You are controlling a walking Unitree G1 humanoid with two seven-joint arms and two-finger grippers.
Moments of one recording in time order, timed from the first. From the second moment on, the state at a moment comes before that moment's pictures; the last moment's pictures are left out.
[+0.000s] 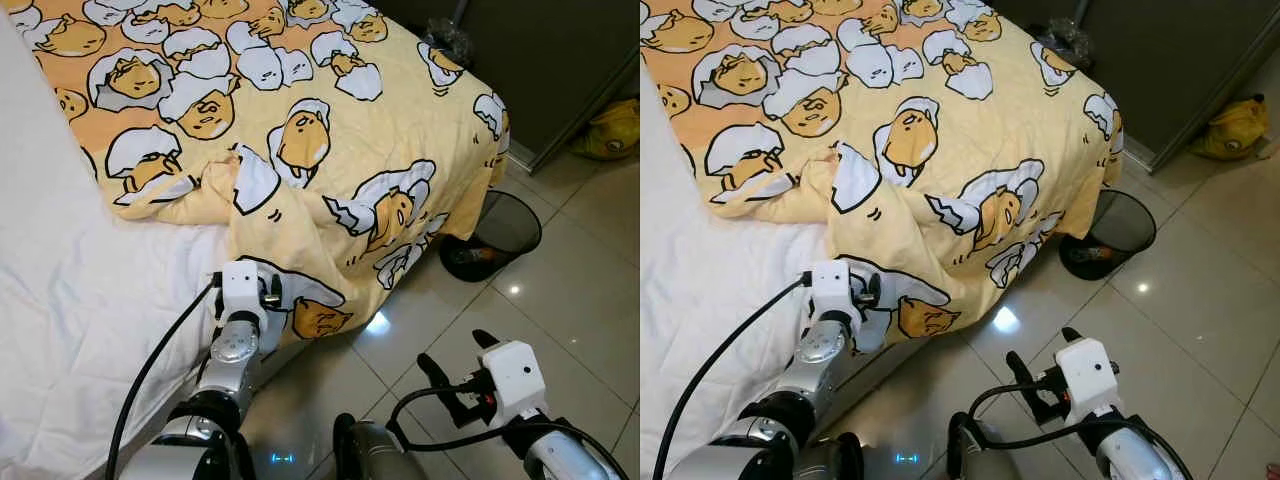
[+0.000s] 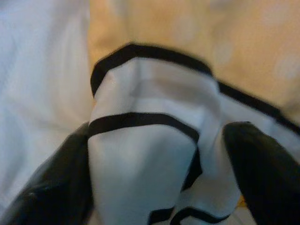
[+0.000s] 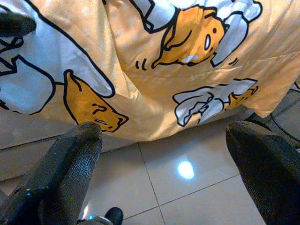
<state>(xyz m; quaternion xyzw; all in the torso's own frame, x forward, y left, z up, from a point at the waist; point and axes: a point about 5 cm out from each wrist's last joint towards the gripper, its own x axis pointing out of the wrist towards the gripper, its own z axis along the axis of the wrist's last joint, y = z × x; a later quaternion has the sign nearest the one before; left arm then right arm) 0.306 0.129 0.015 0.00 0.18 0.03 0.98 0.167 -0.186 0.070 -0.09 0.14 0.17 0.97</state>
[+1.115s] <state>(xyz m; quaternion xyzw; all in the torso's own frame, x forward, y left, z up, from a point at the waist) 0.316 0.130 0.019 0.06 0.20 -0.06 0.98 0.180 -0.179 0.077 -0.08 0.12 0.19 0.97</state>
